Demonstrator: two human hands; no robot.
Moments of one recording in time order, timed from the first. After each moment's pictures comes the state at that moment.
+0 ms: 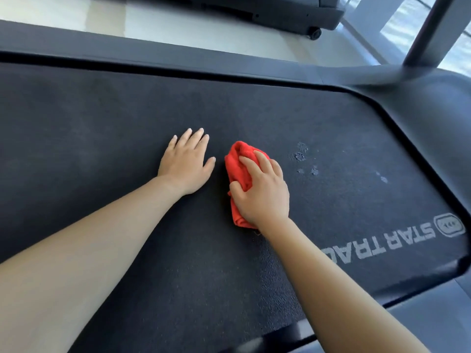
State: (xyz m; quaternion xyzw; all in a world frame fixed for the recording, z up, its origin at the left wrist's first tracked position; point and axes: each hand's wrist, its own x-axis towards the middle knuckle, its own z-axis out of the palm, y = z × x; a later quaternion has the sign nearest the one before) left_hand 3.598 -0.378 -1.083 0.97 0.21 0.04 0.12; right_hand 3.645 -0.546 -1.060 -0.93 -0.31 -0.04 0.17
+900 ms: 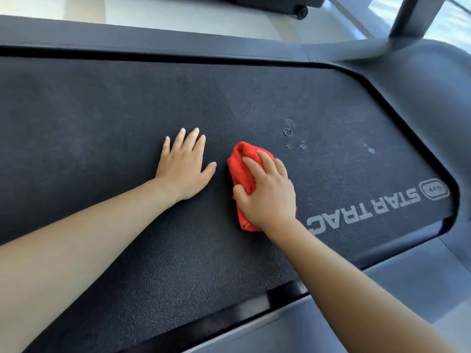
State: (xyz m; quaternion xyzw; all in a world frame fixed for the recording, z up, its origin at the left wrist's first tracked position) left_hand 3.565 -0.417 -1.079 0.98 0.18 0.02 0.11; right_hand 3.610 -0.594 -1.061 -0.94 -0.30 -0.07 0.14
